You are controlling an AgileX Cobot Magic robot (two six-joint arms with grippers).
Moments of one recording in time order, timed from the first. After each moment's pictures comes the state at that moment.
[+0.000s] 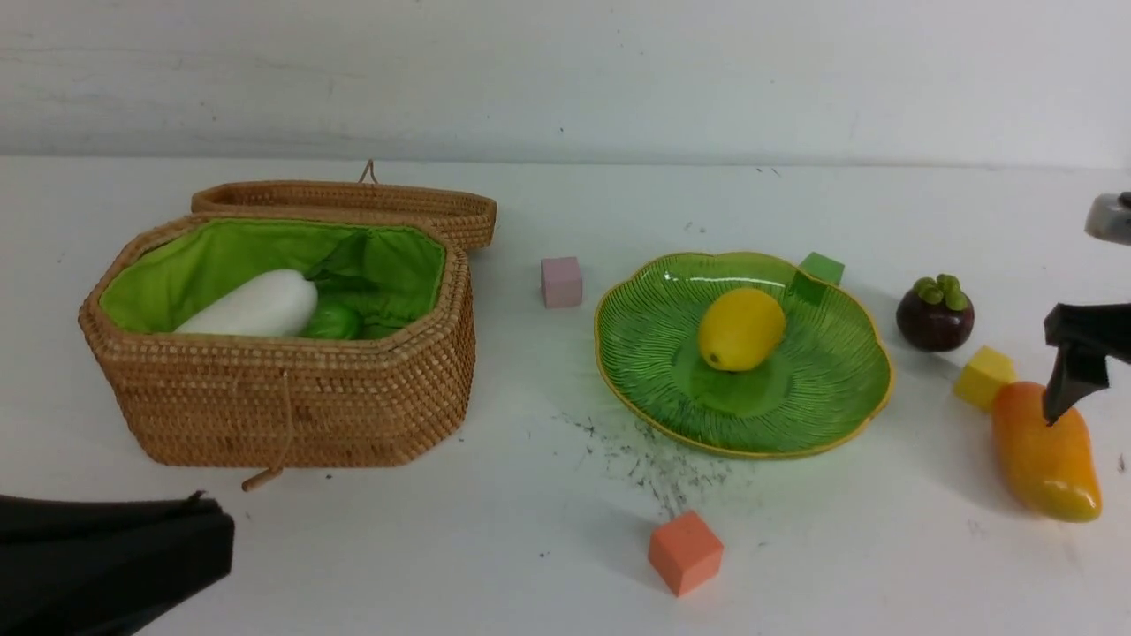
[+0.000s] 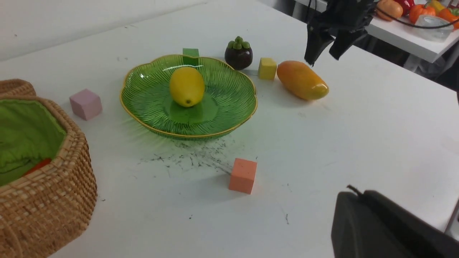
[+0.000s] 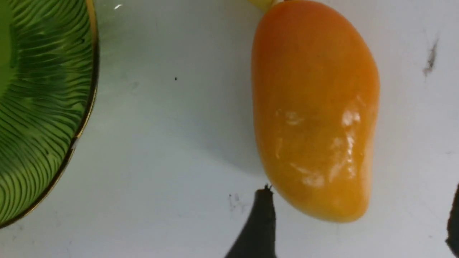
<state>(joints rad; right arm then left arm) -0.16 1.75 -1.32 0.12 0.98 0.06 -0.22 0.49 -0.71 -0.81 0.82 0.66</state>
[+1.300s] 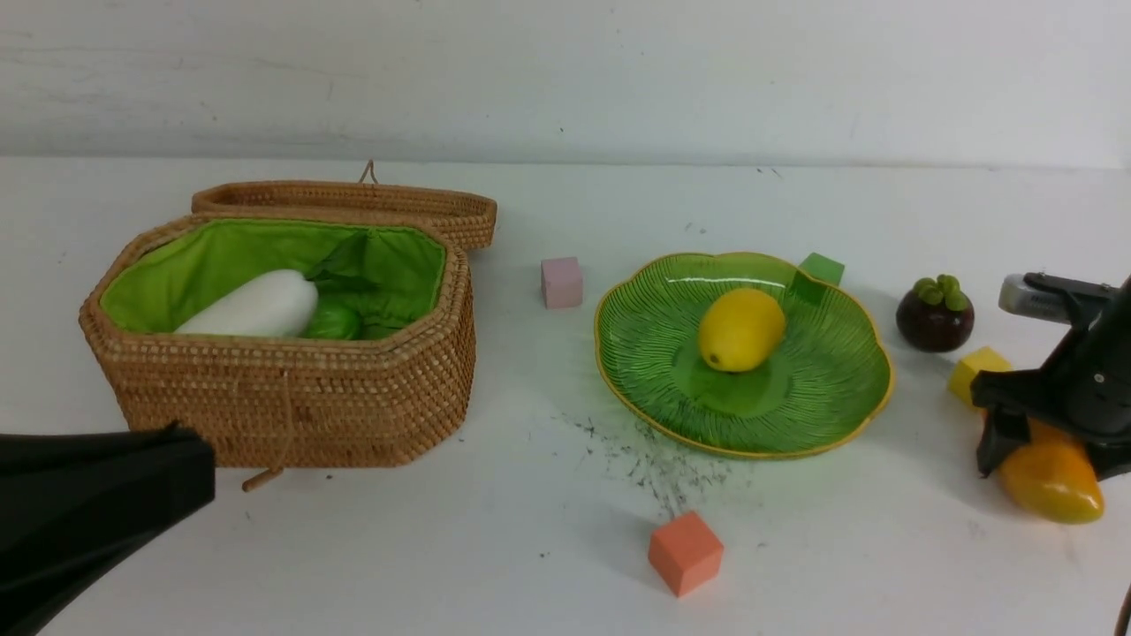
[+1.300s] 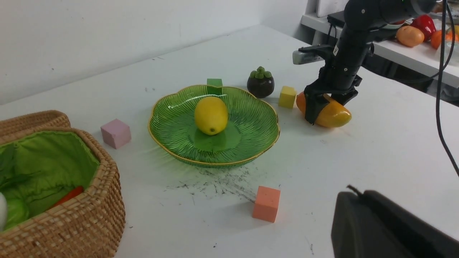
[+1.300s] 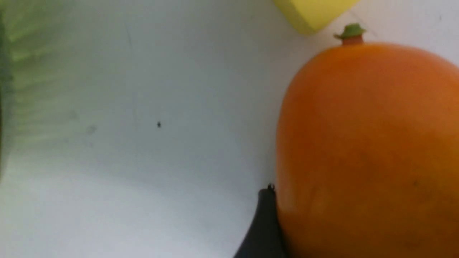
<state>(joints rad) -0.14 1.95 -1.33 0.13 0.88 0.00 -0.22 0.49 -0.71 -0.81 0.72 0.68</state>
